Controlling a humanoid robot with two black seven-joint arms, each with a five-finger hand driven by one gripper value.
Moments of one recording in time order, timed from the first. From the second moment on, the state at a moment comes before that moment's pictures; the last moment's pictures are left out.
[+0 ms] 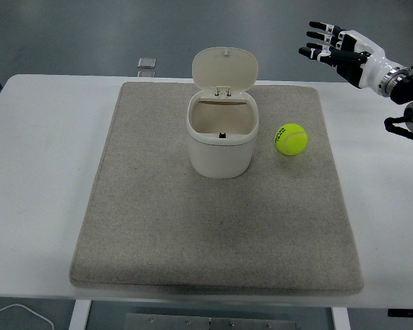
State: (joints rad) left arm 0.05 0.00 -0.04 -0.13 0.01 -0.05 -0.30; right arm 1.13 -0.40 0.34 0.69 -0.29 0.19 0.13
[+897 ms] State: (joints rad) left arm 0.05 0.00 -0.04 -0.13 0.01 -0.05 -0.30; right arm 1.14 -0.49 0.23 0.79 -1.00 0.28 0.37
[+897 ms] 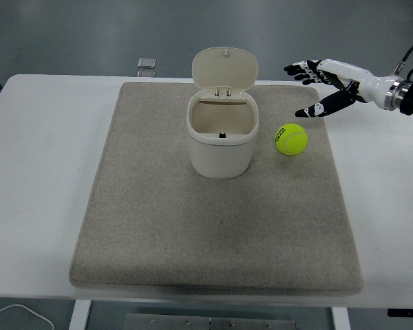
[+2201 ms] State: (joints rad) left arm 0.05 0.00 -0.04 -0.13 0.01 -0.05 -0.30; right arm 1.10 -0.44 0.14 0.79 -1.28 0.18 0.39
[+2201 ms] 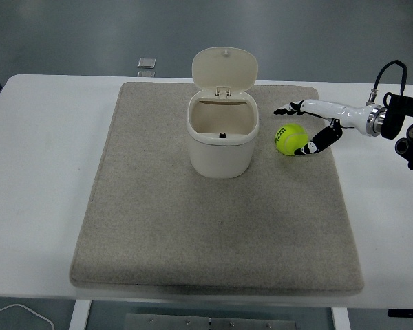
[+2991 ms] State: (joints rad) left arm 0.05 0.00 -0.04 -0.13 0.01 -0.05 -0.30; right arm 1.09 -0.42 0.13 0.78 -1.33 0.15 0.38
